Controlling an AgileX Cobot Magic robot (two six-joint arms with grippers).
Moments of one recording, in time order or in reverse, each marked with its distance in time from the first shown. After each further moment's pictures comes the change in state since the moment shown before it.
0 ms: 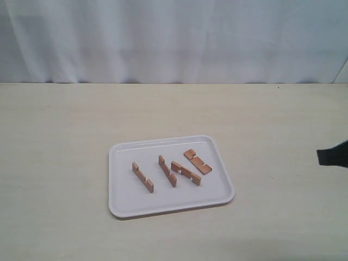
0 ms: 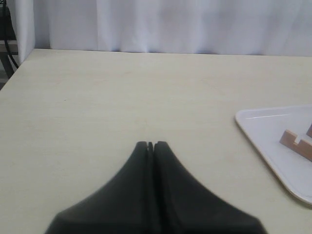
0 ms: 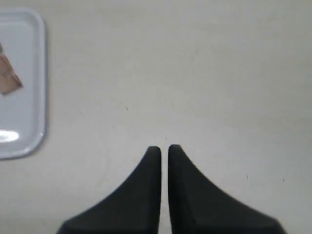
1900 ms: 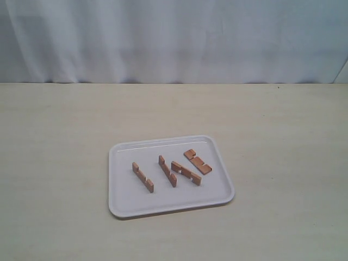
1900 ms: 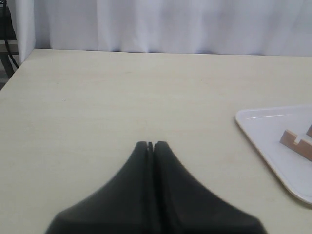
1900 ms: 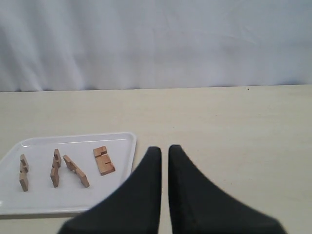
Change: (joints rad) left arm 0.000 0.000 0.000 0.000 0.000 0.000; right arm 0.082 -1.048 0.652 0.225 -0.324 -0.101
